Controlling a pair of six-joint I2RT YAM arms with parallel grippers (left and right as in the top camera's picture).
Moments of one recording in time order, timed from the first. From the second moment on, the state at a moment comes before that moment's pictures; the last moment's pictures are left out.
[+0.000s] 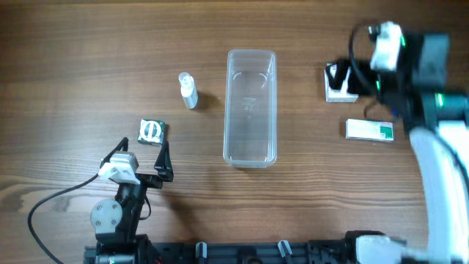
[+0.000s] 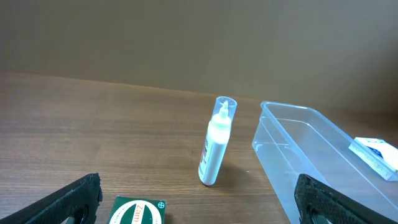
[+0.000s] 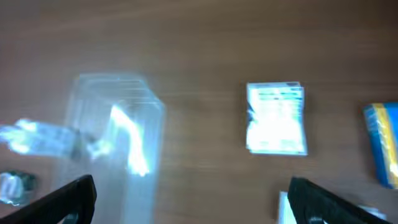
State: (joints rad) left arm 0.06 0.02 0.01 -0.05 0.21 -0.12; right arm 0.00 1.43 1.46 -0.92 -0.19 0.10
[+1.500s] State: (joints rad) left arm 0.06 0.02 0.01 -0.05 0.21 -0.12; right arm -0.05 2.14 1.56 -0.72 0.06 -0.07
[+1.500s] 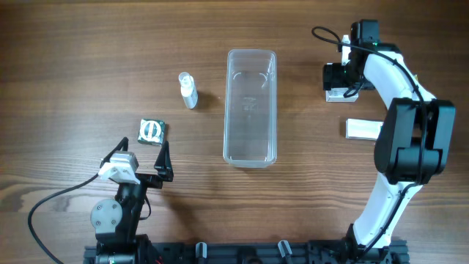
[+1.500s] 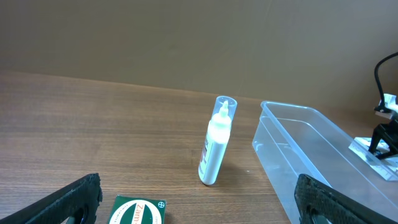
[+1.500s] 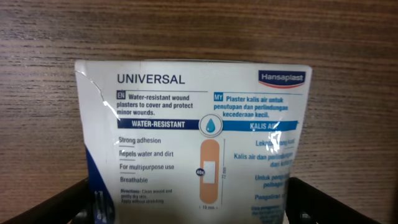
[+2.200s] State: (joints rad) left arm 0.06 0.02 0.01 -0.05 0.21 -0.12; right arm -0.05 1.94 1.56 -0.82 -0.03 0.02
